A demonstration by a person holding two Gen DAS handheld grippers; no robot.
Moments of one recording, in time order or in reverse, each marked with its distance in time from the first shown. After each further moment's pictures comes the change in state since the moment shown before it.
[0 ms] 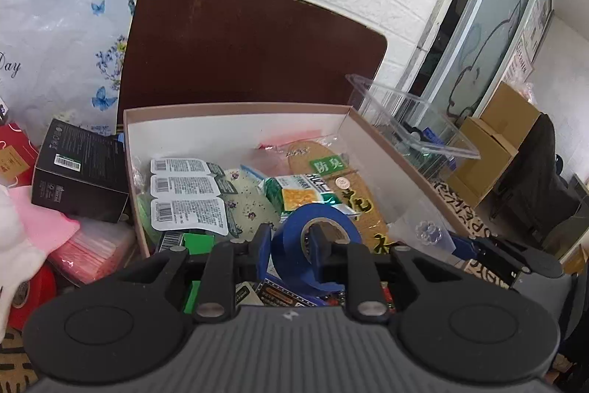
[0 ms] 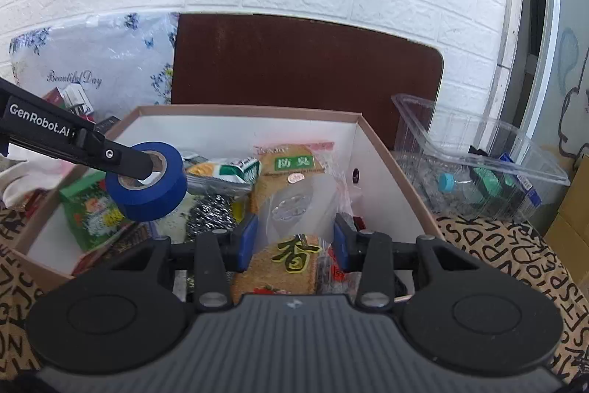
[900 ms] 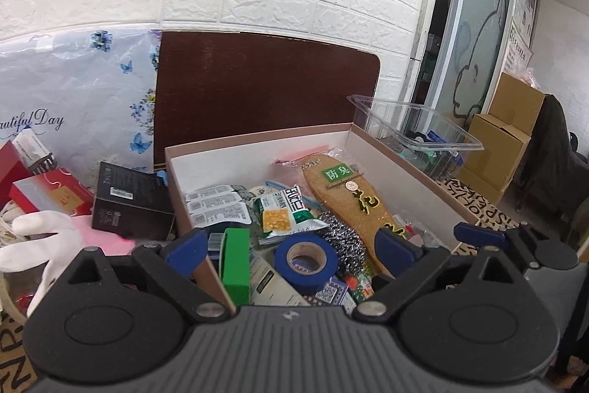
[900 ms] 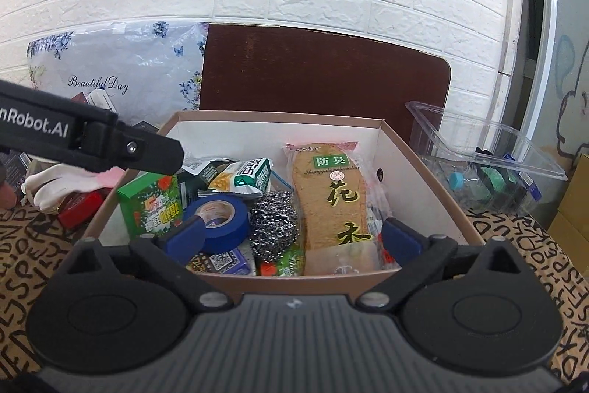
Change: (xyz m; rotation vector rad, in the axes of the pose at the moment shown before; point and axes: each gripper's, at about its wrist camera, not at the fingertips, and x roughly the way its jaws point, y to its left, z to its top) left arm -0.066 -0.013 -0.024 0.139 -0.115 0.095; right arm -0.039 0.047 -0.009 0.014 -0.037 0.004
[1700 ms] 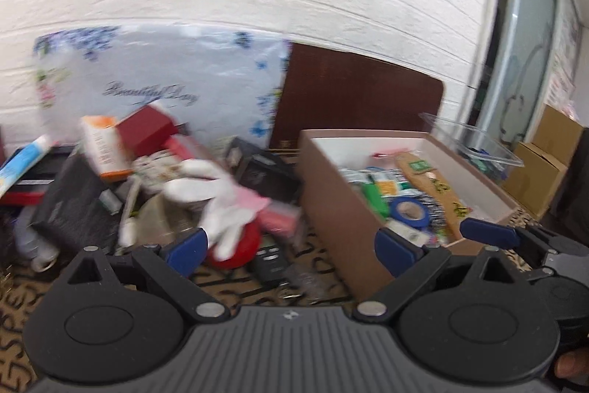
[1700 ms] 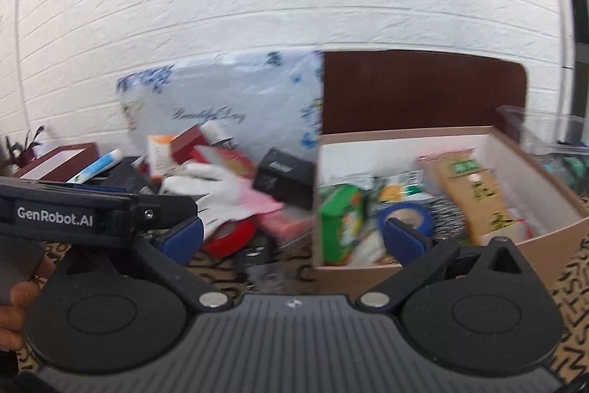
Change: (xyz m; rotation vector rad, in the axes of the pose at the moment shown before) left arm -0.116 0.096 -0.060 -0.117 -0.065 0.179; right arm -0.044 0.118 -0.001 0.081 -0.055 0.252
